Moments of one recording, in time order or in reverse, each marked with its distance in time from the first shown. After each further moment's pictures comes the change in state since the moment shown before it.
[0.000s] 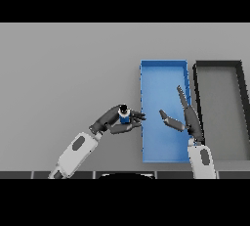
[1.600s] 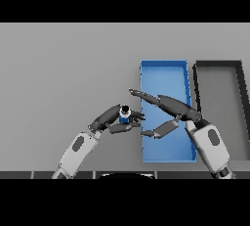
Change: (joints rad) left arm 0.027 -0.059 0.080 -0.018 -0.103 -0.111 0.030; right arm -0.404 -0.231 0.161 -0.261 -0.540 0.540 0.310
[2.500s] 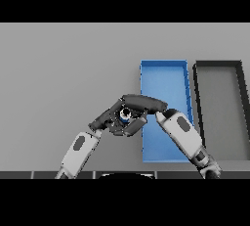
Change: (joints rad) left arm 0.014 -0.053 0.054 0.024 0.000 -0.090 0.016; right arm -0.224 0.194 0.146 0.210 0.040 0.071 0.028
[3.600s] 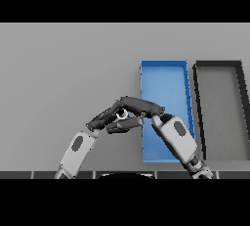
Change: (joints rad) left arm 0.009 0.007 0.032 -0.015 -0.102 -0.087 -0.002; right arm 0.064 0.106 -0.030 -0.037 -0.012 -0.049 0.069
